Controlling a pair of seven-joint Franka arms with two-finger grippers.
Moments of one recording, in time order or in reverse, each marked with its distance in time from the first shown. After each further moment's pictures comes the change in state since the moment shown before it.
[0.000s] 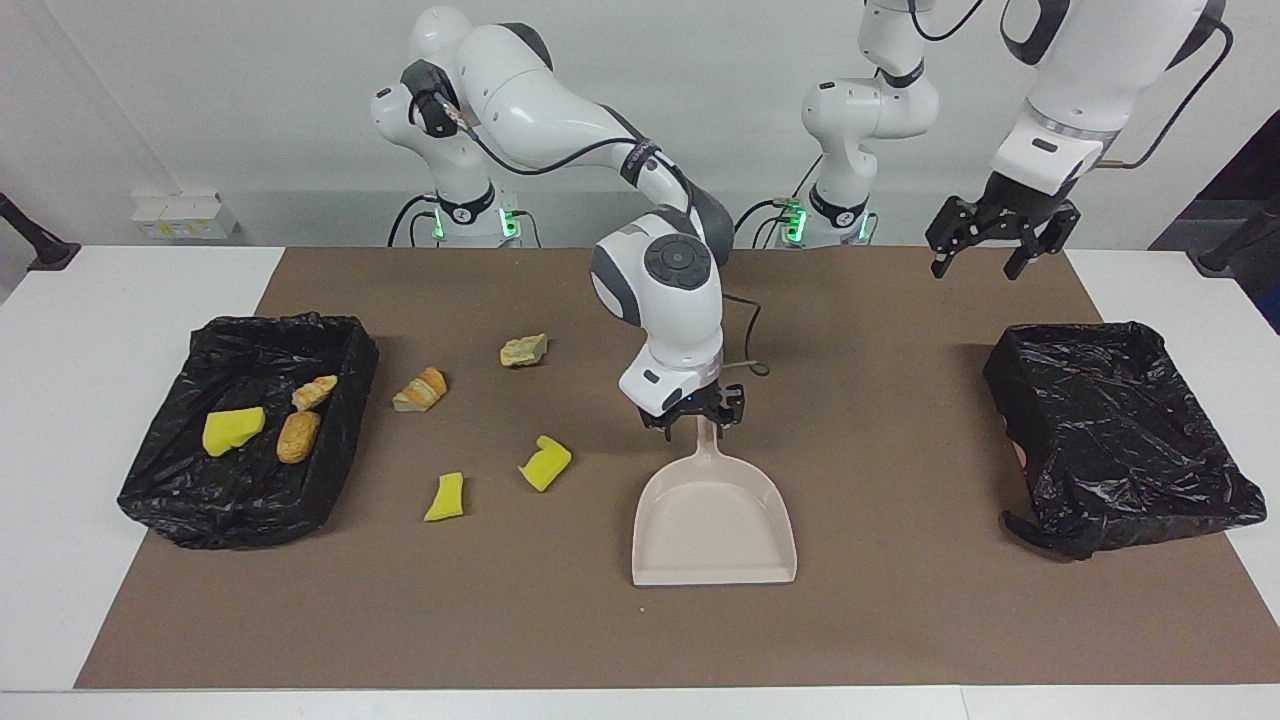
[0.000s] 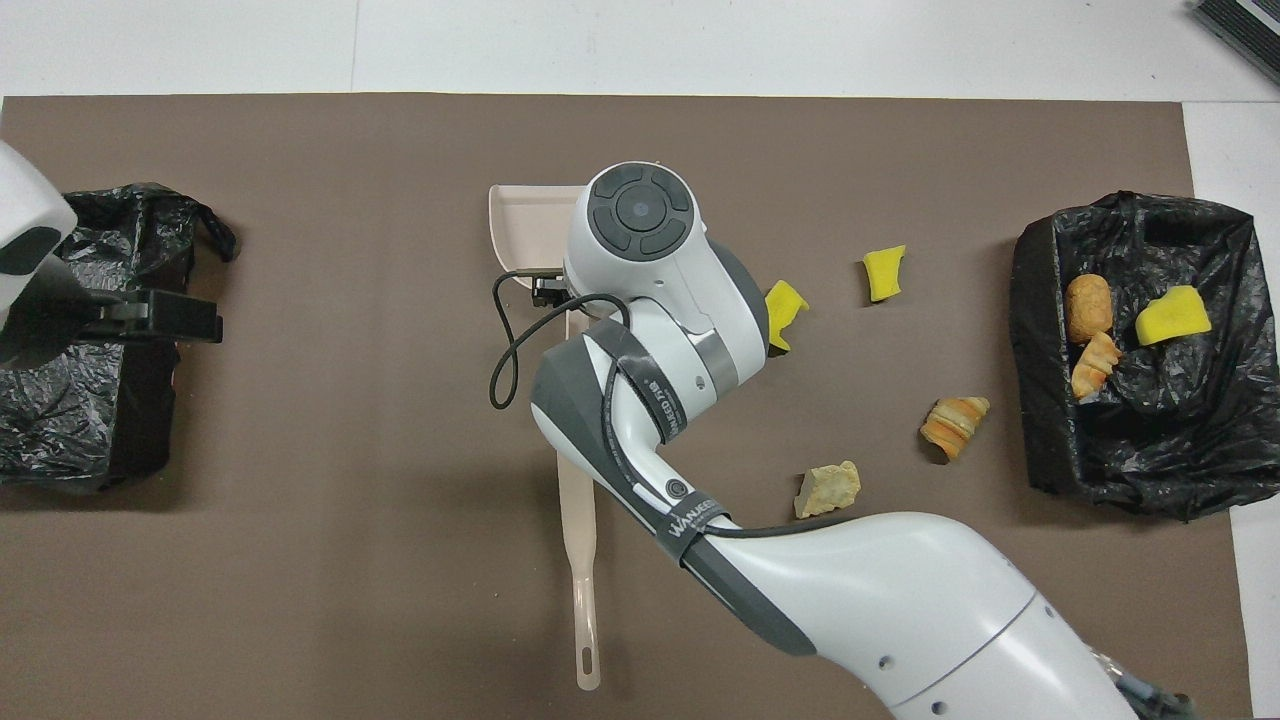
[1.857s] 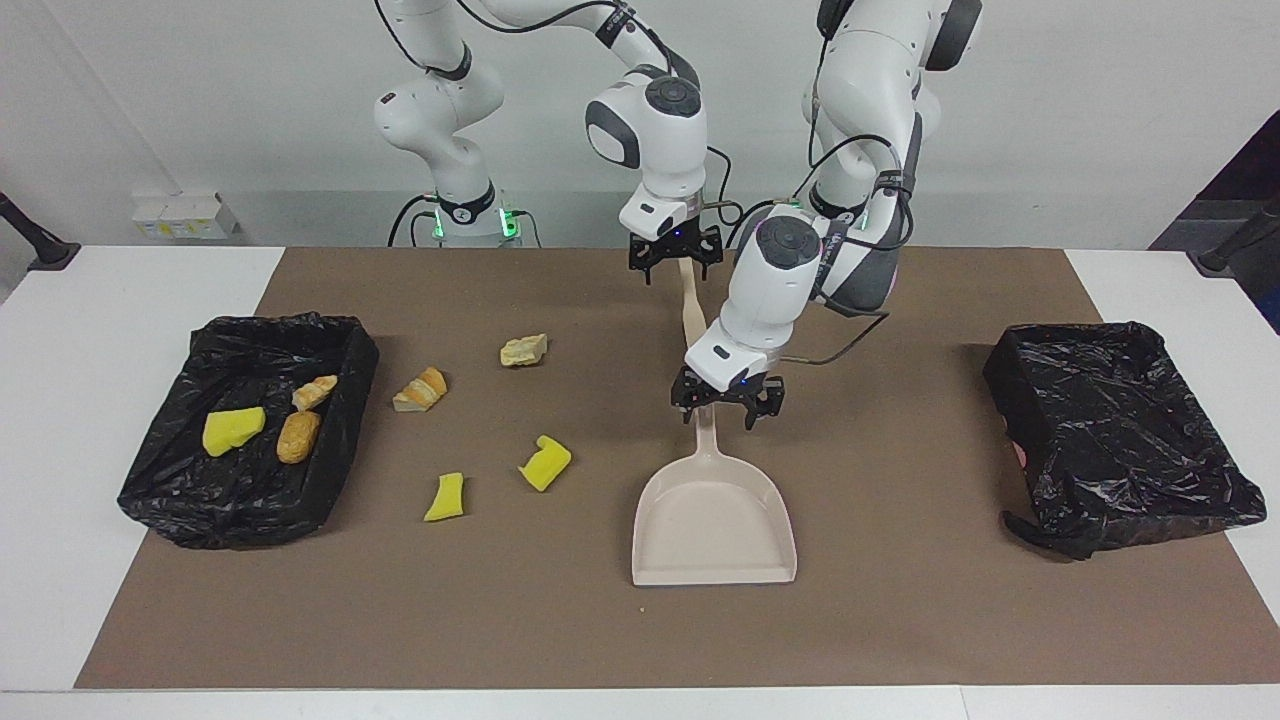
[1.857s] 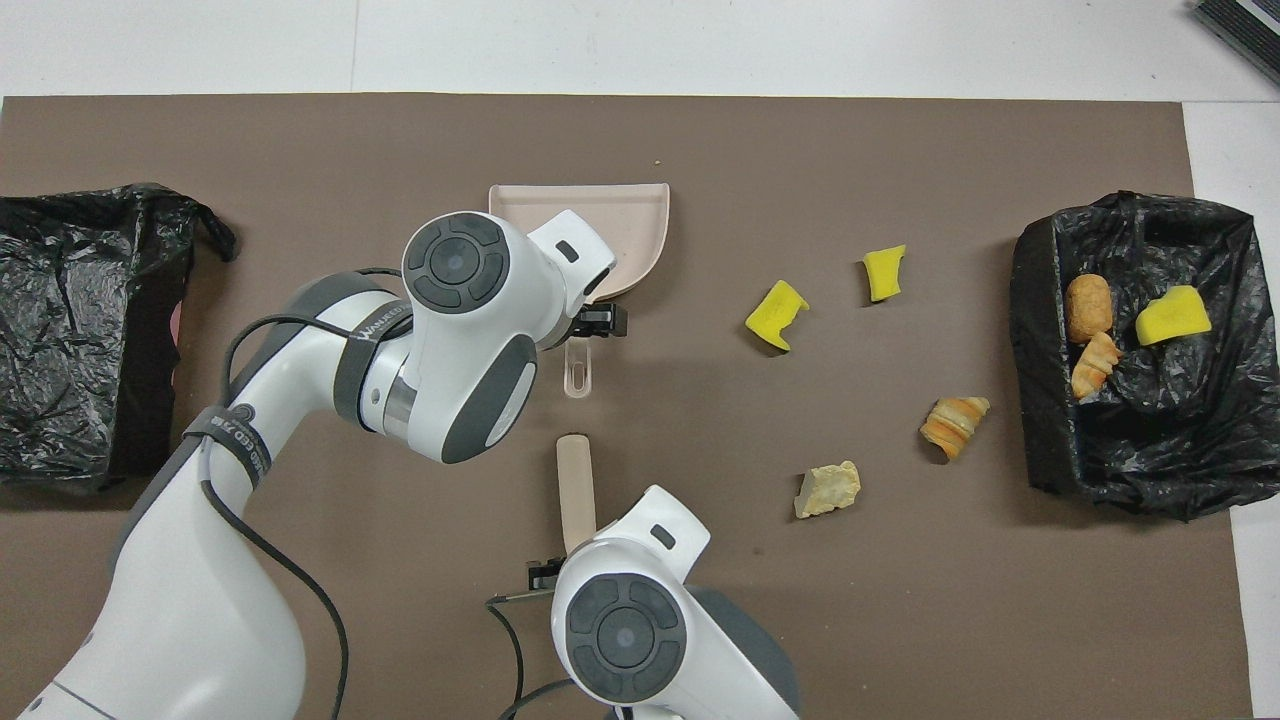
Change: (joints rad) left arm -0.423 0.463 -0.014 -0.013 -0.002 0.482 -0.346; right arm 0.241 -0.622 0.013 -0.936 0.075 0.229 0.162
